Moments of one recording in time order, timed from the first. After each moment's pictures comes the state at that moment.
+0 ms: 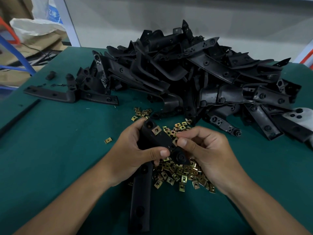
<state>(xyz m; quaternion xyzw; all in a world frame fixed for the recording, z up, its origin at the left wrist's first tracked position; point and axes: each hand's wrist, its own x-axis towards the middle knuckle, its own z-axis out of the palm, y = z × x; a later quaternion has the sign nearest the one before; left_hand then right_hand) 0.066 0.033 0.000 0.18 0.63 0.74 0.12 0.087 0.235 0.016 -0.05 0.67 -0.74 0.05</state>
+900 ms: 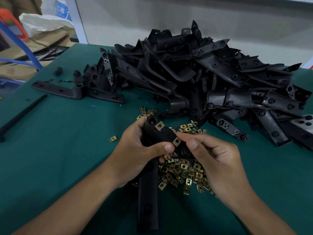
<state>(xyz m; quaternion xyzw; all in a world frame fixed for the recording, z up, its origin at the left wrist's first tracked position) 0.069 0.035 0.001 0.15 0.61 0.77 0.09 0.102 0.228 0.019 -0.11 0.72 -0.68 -0.03</state>
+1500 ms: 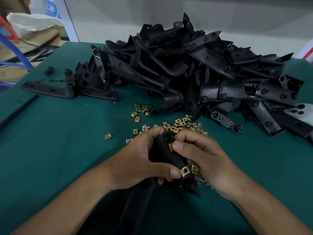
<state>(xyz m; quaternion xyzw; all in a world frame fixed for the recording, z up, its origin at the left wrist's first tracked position) 0.079 0.039 0.010 0.23 0.61 0.71 0.26 0.099 0.230 0.025 -0.16 0.64 -0.73 0.18</state>
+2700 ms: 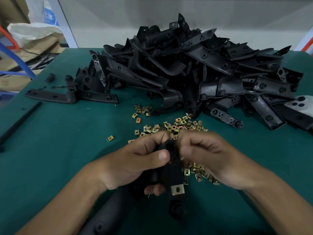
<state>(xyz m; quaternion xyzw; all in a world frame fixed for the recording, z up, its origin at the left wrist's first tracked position) 0.077 0.025 0.015 0.29 0.45 0.74 0.41 0.092 0.247 0.030 -0.25 0.67 -0.67 0.18</state>
